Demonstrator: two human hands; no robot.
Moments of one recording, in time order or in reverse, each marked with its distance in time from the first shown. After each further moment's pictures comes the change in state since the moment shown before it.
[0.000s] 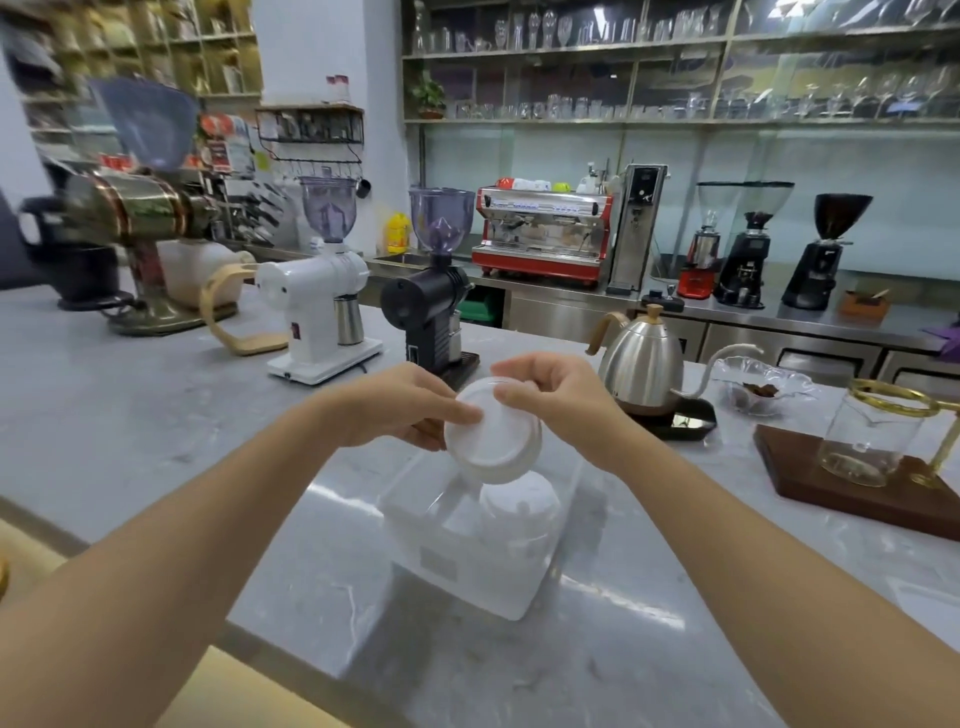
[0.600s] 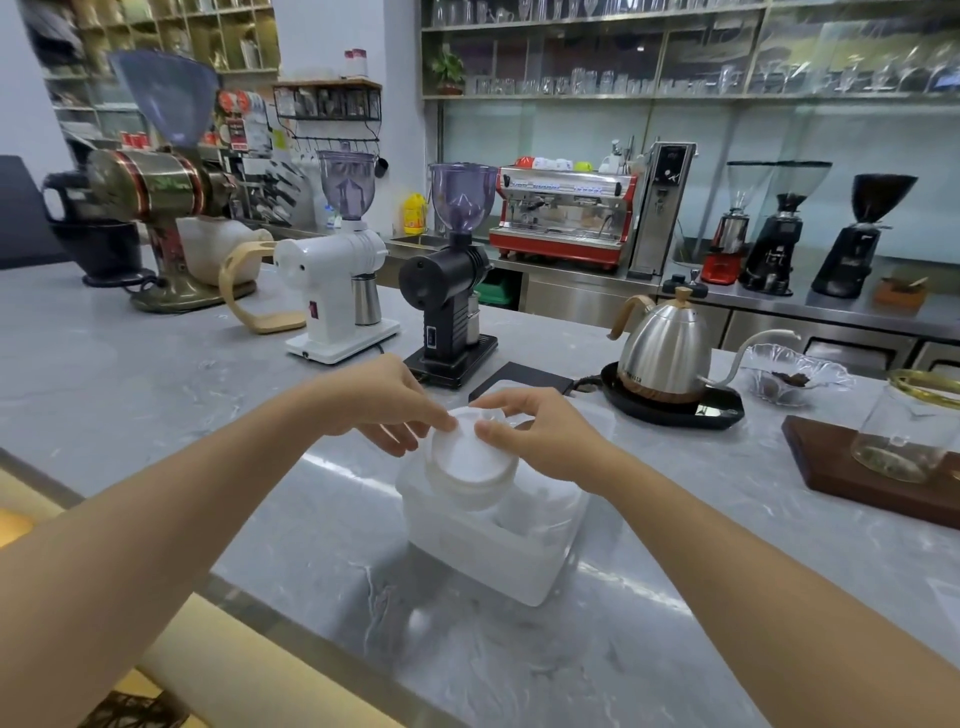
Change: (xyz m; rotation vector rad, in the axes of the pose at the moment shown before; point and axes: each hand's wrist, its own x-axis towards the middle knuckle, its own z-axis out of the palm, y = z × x) left_hand -0.003 -0.027 -0.017 0.184 0.133 -0.196; right_hand 0.002 0.039 0.040 -0.200 -0.153 0.041
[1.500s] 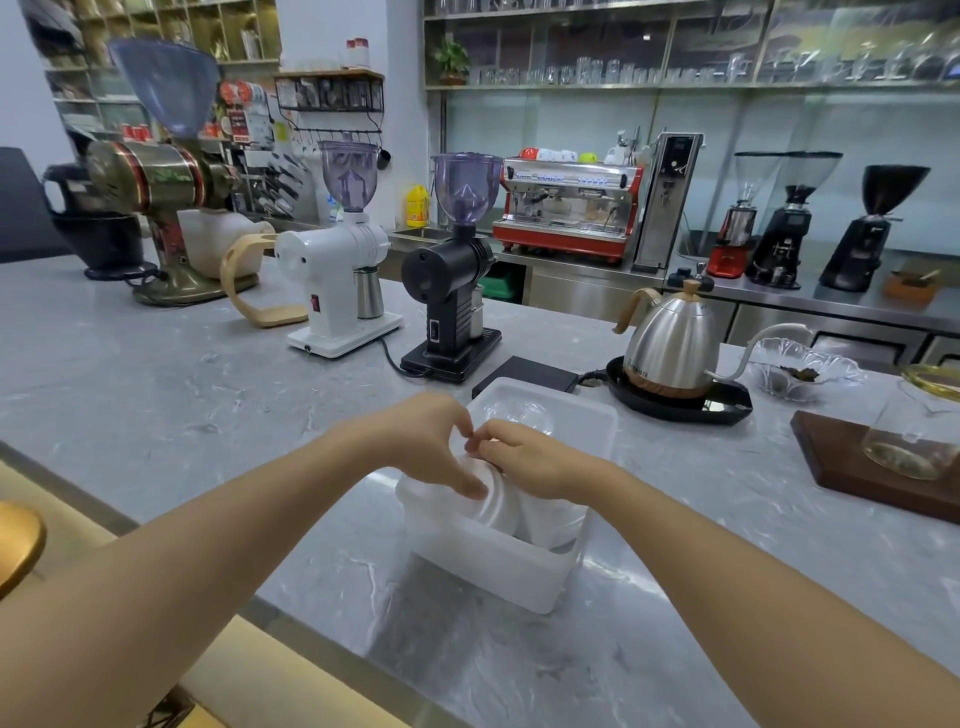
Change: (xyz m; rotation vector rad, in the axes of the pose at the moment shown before) left_hand 0.005 -0.004 0.048 0.585 0.049 0.235; right_hand 0.003 0.003 0.022 -0.188 -0.291 0.168
